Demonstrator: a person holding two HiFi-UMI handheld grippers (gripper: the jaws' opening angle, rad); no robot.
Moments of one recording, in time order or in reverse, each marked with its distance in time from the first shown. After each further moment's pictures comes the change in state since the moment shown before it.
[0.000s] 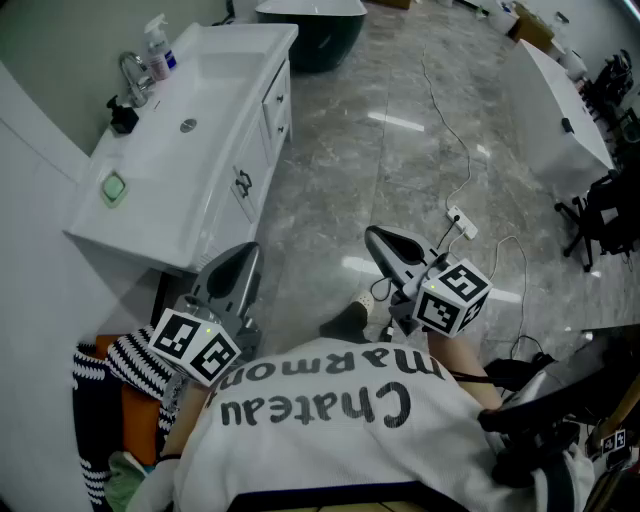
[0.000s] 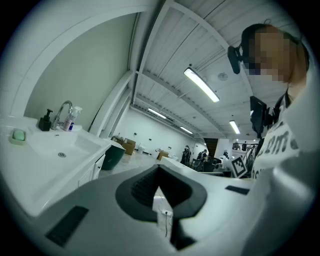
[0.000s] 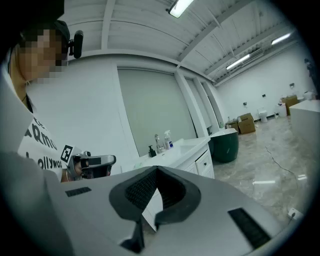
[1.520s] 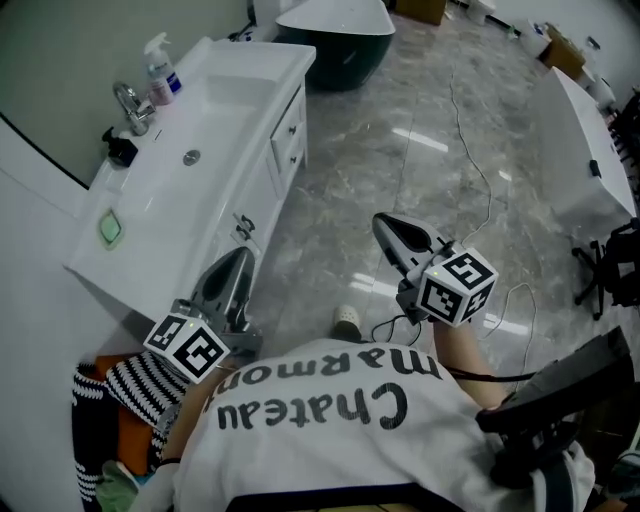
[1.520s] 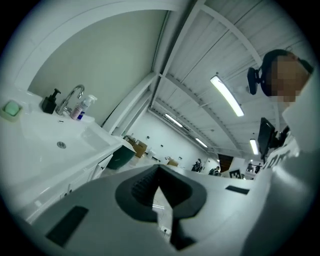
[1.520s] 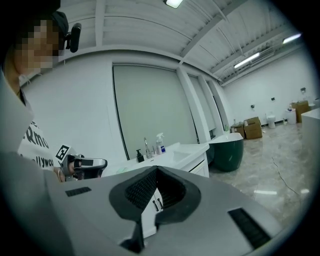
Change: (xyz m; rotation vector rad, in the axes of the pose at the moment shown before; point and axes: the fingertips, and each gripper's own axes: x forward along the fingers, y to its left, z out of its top) left arm 0.130 0.096 0.038 -0.224 -0.074 0.125; right arm 0.115 -0.152 0.082 -0.068 0.029 0.046
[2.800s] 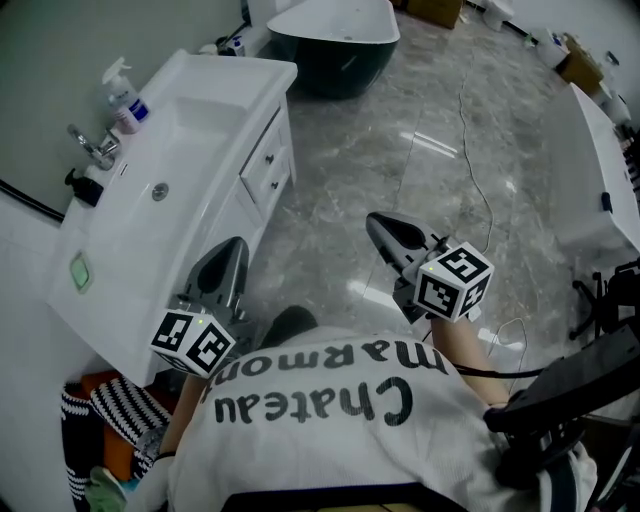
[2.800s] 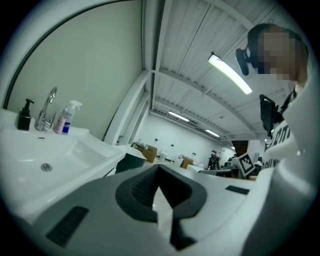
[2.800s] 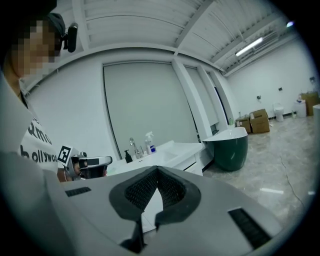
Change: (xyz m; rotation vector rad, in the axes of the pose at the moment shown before) left arm 0.204 0.028 0.020 0.205 -0.025 0.136; right arm 0.069 -0.189 0.041 0.023 0.058 0.087
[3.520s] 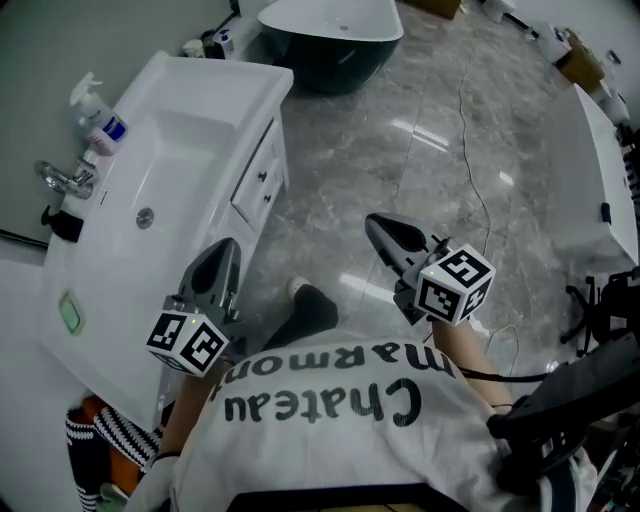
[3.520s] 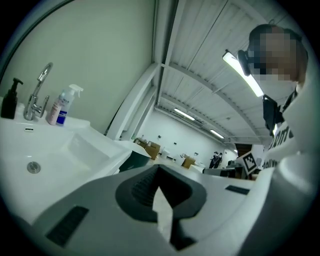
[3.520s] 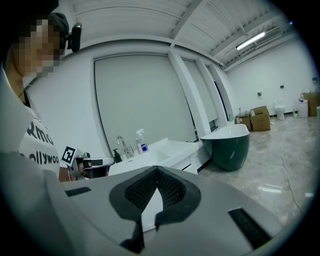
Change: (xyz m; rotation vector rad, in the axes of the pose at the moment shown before) left arm 0.098 0.082 0.009 -0.071 0.044 0.006; right arm 0.084 -0.074 0.027 0.014 0.056 -0.015
